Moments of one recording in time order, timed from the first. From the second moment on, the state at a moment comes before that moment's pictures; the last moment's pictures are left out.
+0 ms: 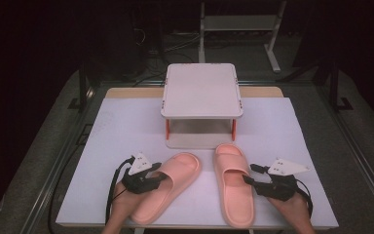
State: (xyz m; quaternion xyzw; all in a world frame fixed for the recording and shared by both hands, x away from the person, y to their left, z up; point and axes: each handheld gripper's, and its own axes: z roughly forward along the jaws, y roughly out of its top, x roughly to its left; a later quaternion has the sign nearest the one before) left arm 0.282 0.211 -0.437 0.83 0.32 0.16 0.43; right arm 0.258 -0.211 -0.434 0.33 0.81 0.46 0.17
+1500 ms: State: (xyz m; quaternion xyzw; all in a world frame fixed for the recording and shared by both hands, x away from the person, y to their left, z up) left arm 0.279 0.218 -0.430 0.82 0.33 0.17 0.43; right arm 0.266 -0.218 -0.435 0.37 0.80 0.43 0.18
